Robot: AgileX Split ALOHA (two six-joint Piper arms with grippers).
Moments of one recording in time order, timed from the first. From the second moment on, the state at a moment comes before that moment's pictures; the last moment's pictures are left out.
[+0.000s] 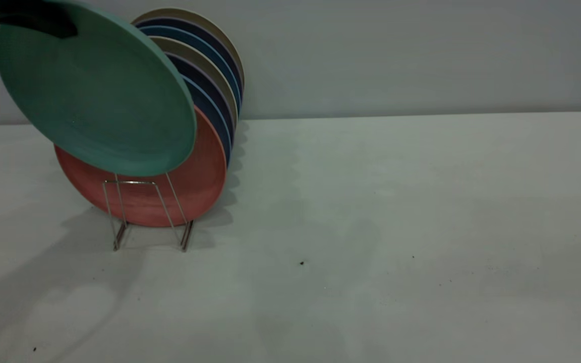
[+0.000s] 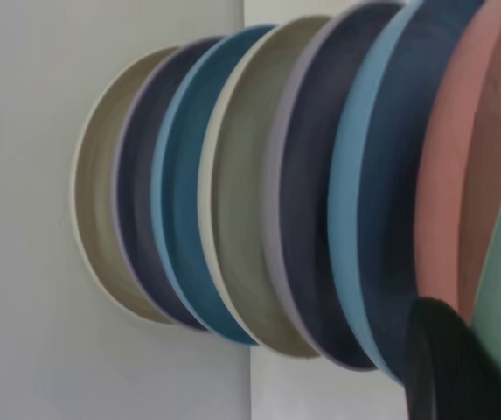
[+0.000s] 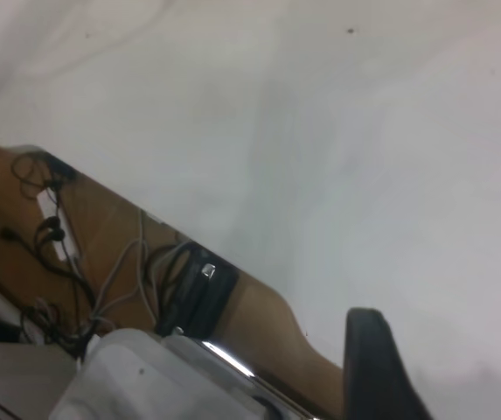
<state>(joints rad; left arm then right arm) -0.05 1.64 -1.12 -0.62 0.35 2.05 -0.11 0.71 -0.60 0.69 1.13 -0.74</state>
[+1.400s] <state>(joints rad) -0.05 1.77 -1.07 -0.63 0.31 1.88 -0.11 0.71 -0.60 0.64 1.10 -0.73</state>
